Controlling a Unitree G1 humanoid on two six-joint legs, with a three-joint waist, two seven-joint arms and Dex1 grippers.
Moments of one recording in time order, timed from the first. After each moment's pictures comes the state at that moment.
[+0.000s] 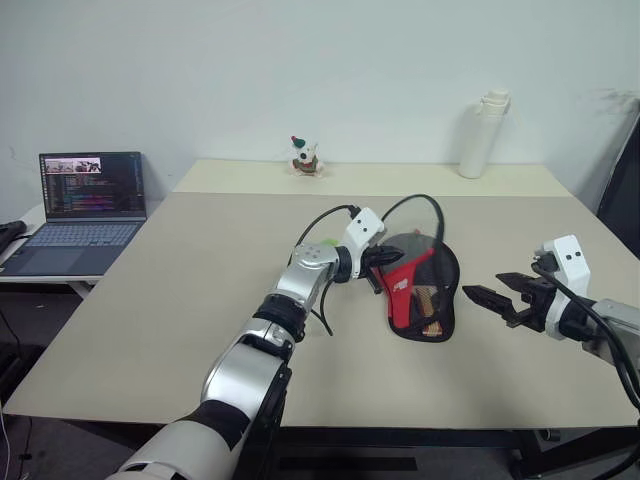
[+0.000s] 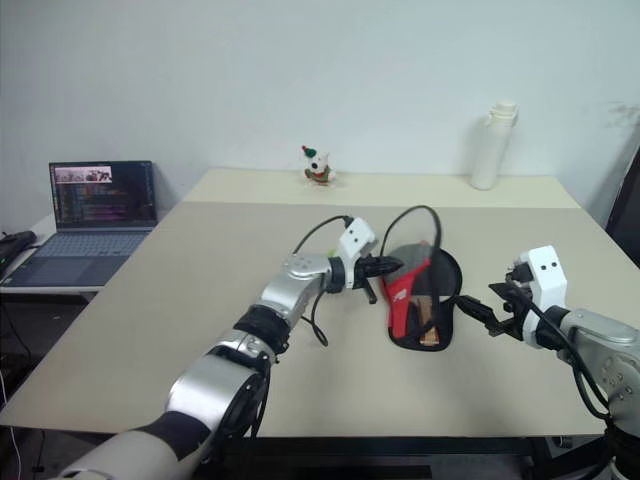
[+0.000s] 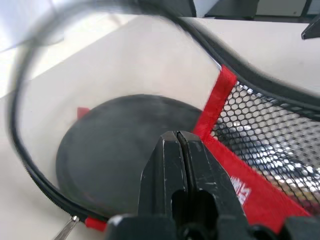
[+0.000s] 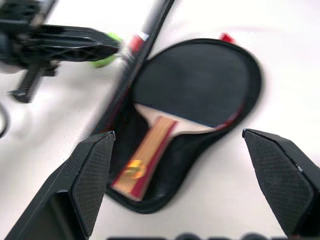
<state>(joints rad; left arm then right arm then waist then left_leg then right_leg) -1.16 0.07 -0.13 1.02 -0.04 -0.02 -0.83 -0.34 -0.66 -0.40 -0.45 0.69 1.18 0.43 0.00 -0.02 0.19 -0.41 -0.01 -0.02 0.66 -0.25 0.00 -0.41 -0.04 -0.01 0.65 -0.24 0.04</state>
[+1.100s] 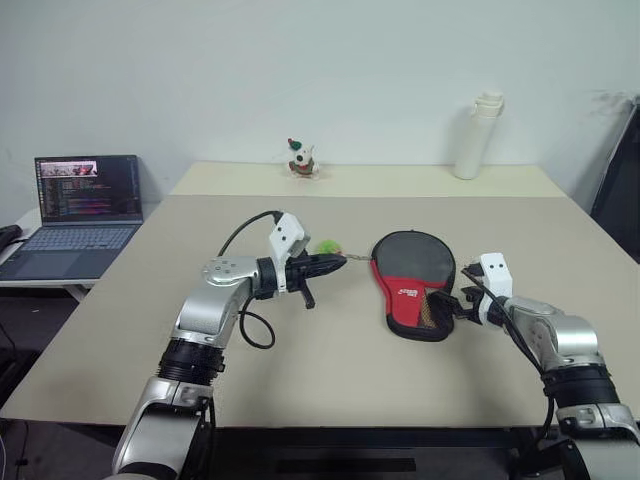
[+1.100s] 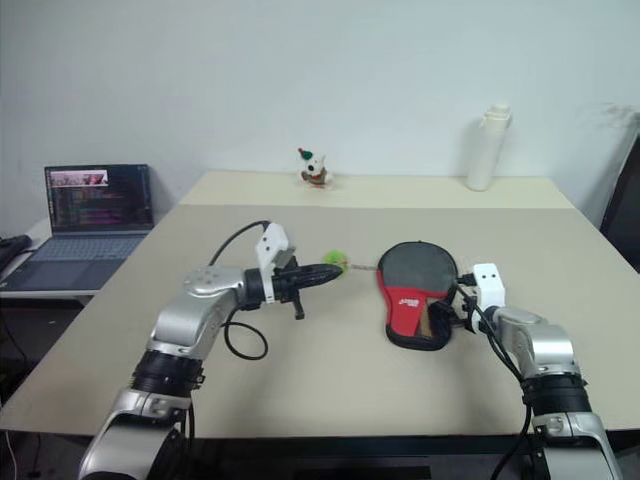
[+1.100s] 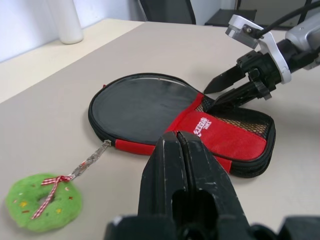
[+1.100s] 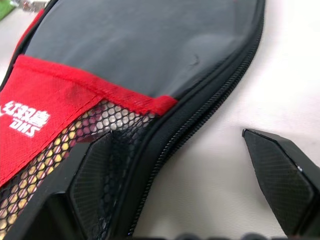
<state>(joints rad) -0.73 0.45 -0.06 0.19 -0.25 0.37 -1.01 -0.60 -0.49 -0.05 0.28 0.33 0.79 0.47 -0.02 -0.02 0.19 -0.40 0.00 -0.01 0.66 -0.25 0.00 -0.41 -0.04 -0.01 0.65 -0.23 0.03</state>
